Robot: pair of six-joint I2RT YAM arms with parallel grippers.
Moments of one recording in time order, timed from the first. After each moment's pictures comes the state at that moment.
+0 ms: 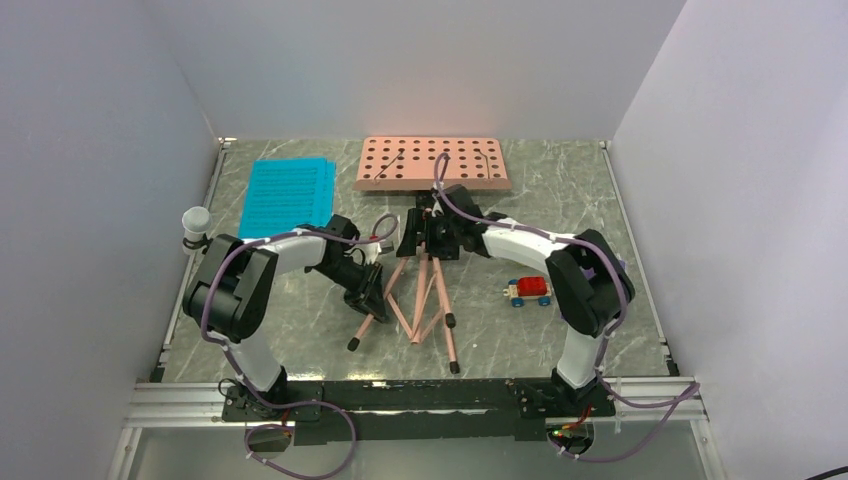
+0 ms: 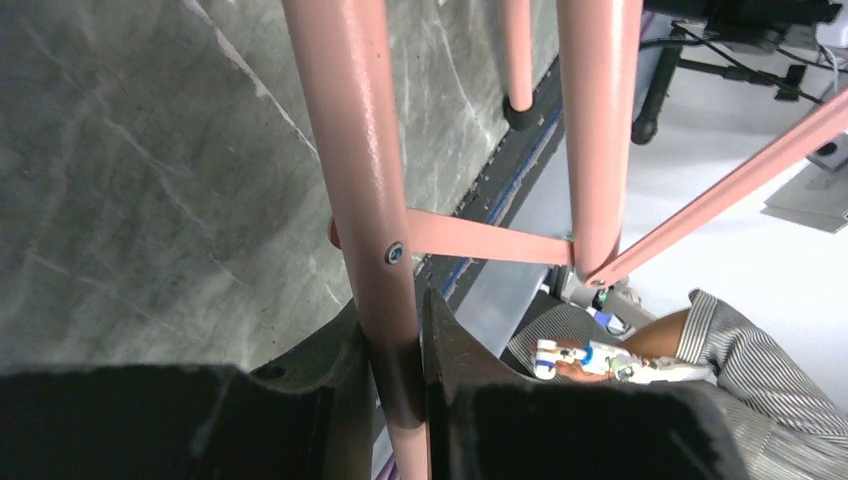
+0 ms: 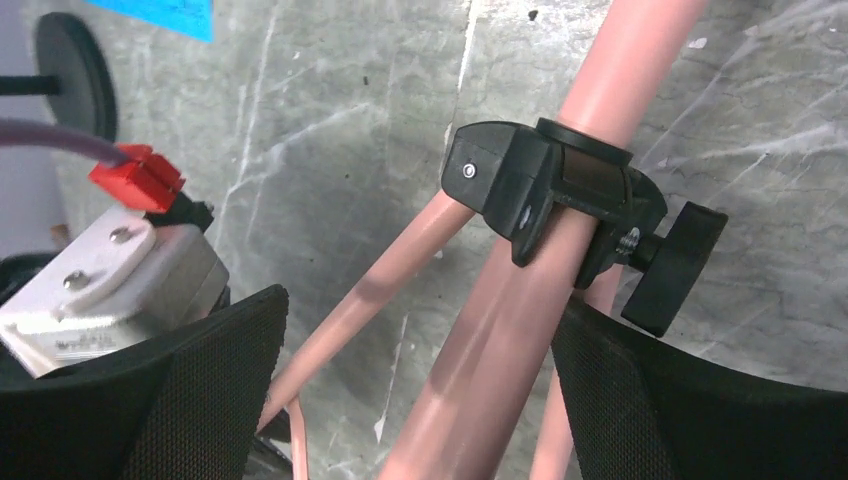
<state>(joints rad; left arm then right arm) -0.40 1.73 0.91 -0.67 0.96 -0.03 0.60 1.79 1.11 -0.14 -0.33 0.63</state>
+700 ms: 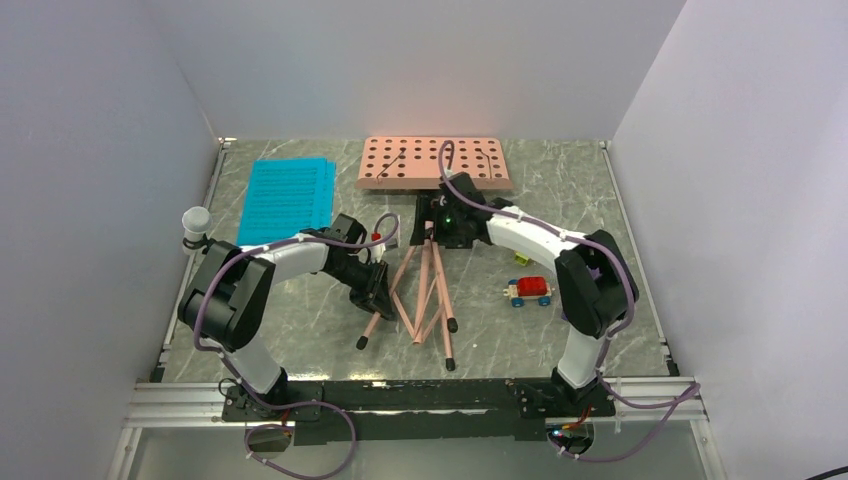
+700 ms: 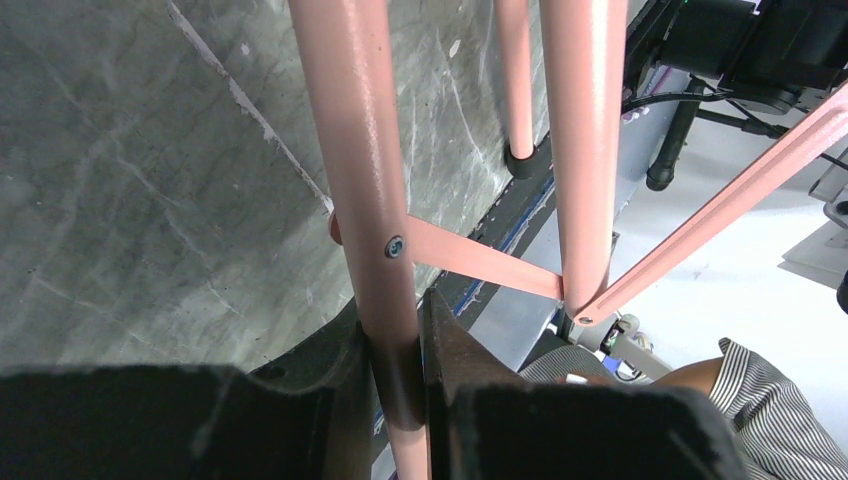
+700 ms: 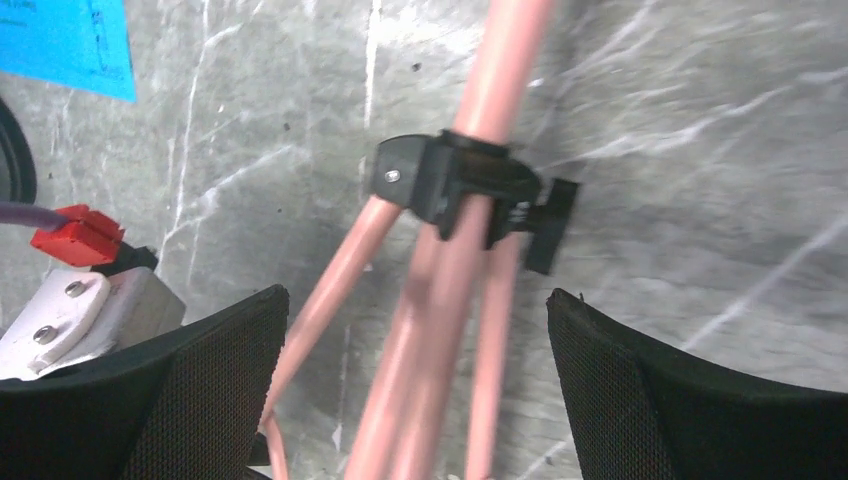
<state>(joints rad) -0.45 1.68 0.89 -0.53 0.86 -0.22 0.62 1.80 1.24 -0.35 -0.12 0.60</state>
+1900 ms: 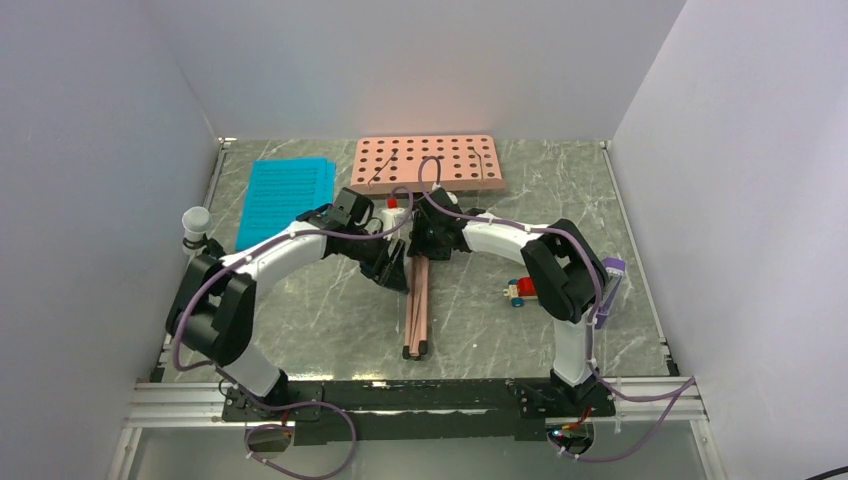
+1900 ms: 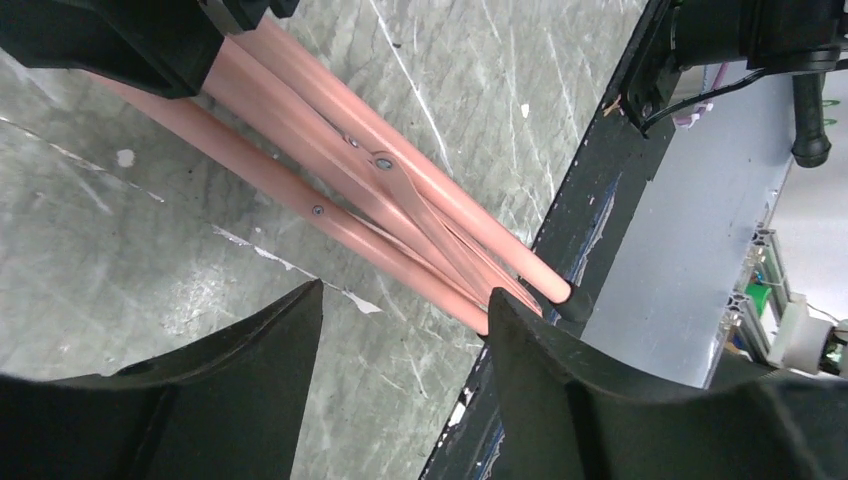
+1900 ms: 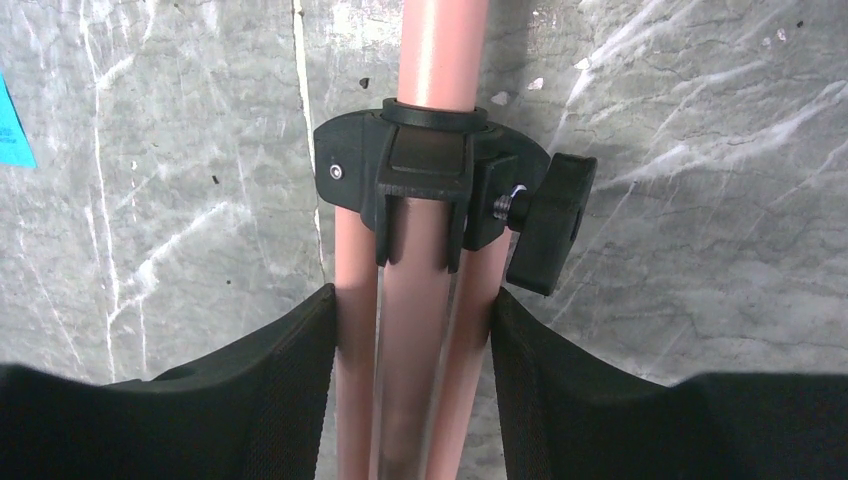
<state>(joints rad) -0.50 1.62 1.05 -0.51 0.79 0.01 0.67 1.97 1.28 -0.30 -0.01 0.73</state>
